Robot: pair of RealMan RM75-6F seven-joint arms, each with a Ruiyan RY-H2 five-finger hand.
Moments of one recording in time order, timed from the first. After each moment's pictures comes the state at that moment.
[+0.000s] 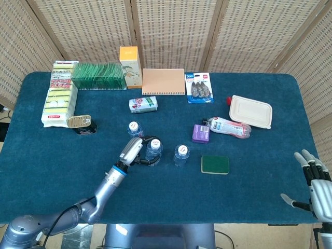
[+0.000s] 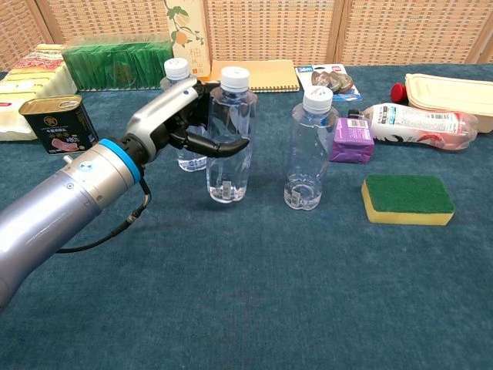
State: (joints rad) left arm -0.75 -1.98 -0.18 -0.98 1.52 1.15 -0.65; right arm 0.00 -0.95 0.04 -1.83 -1.54 1.53 0.11
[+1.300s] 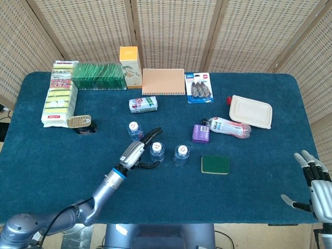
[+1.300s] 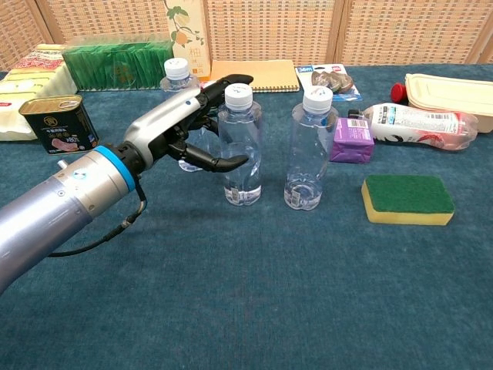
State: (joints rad) left arm -0.75 -1.94 -0.12 -1.02 1.53 1.16 -0.61; right arm 0.00 -0.94 0.03 -1.83 -1.55 1.53 0.11
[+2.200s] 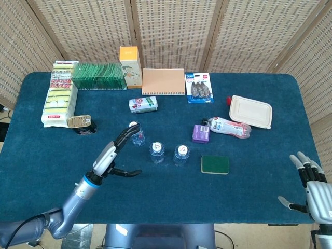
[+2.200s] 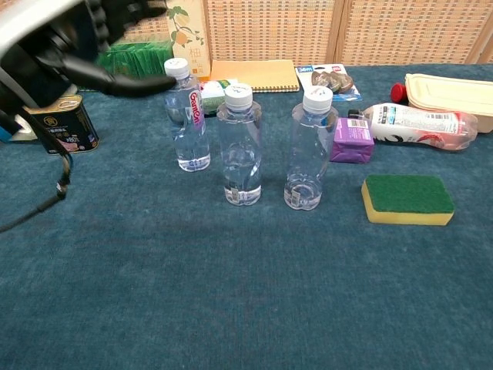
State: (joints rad) left arm -0.63 -1.61 -0.07 -1.44 1.68 1.45 -0.68; right arm 0.00 -0.94 0.02 -1.86 -1.55 1.51 0.07
